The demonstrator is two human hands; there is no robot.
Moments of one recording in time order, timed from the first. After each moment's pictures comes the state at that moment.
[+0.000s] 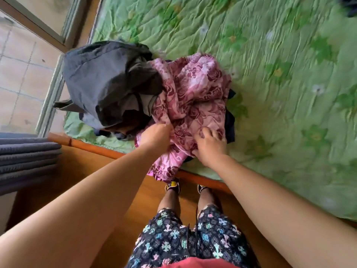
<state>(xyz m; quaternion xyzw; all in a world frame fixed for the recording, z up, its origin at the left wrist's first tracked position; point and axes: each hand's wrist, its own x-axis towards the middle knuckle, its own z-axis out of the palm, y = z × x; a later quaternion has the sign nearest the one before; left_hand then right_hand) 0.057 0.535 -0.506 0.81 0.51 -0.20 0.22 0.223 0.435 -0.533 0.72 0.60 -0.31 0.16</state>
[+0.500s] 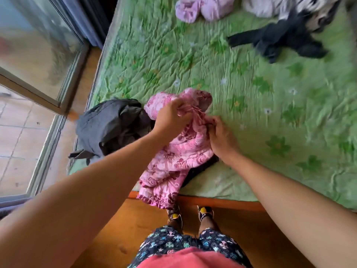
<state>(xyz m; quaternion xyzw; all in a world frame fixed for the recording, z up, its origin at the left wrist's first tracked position) 0.146 0.579 -0.324 0.77 0.44 0.16 0.43 0.281 0.450 -0.395 0.81 0.42 -0.25 -0.33</state>
